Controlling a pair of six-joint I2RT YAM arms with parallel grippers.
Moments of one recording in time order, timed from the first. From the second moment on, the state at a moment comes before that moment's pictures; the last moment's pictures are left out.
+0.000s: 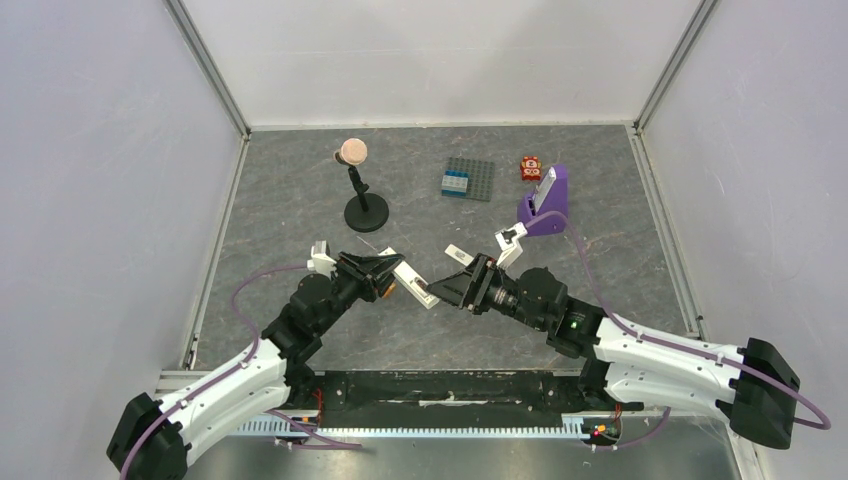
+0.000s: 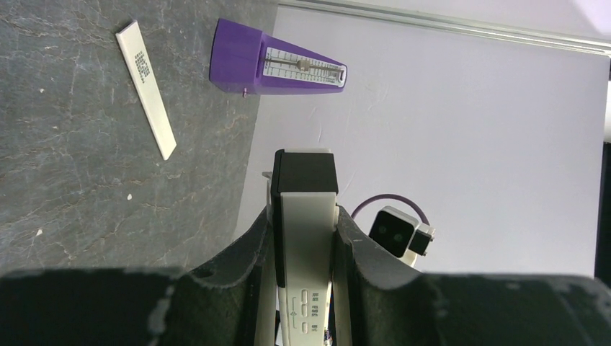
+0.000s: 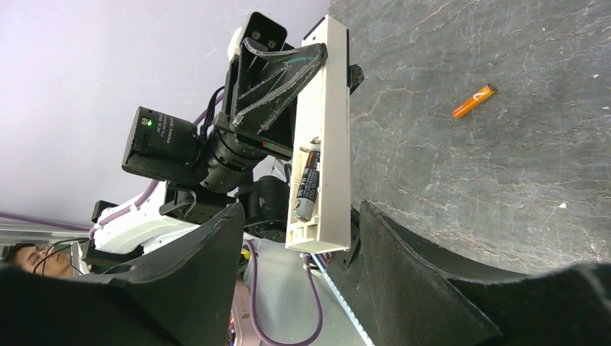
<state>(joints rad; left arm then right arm) -0.69 0.67 0.21 0.34 -0.07 -1.65 1.04 0.92 0.49 0.29 0.05 1.12</state>
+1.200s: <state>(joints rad) -0.69 0.65 0.22 0.33 -0.06 -1.61 1.02 1.01 0.44 0.41 -0.03 1.25</state>
